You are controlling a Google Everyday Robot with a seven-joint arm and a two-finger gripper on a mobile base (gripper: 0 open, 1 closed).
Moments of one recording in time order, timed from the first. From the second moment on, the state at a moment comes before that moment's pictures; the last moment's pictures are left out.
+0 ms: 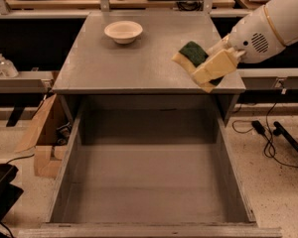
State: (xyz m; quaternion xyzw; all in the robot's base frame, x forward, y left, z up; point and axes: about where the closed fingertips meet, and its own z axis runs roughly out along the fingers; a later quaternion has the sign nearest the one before) arm 0.535 -0.132 0.961 -0.48 0.79 0.21 0.31
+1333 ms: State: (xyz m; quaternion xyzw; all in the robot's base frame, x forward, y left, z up) arm 0.497 -0.069 0.873 -0.50 0.80 0.11 0.31
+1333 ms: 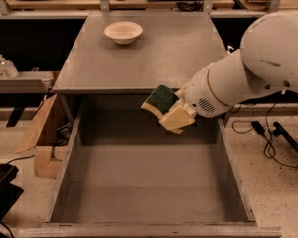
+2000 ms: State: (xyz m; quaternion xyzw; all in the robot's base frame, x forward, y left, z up) arm 0.523 -0.019 0.721 -0.54 0.80 0.06 0.25
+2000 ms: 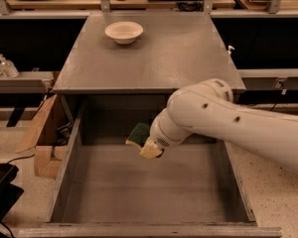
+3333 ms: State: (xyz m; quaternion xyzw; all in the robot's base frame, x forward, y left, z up) arm 0.535 -0.007 0.652 -0.57 0.79 0.02 0.22
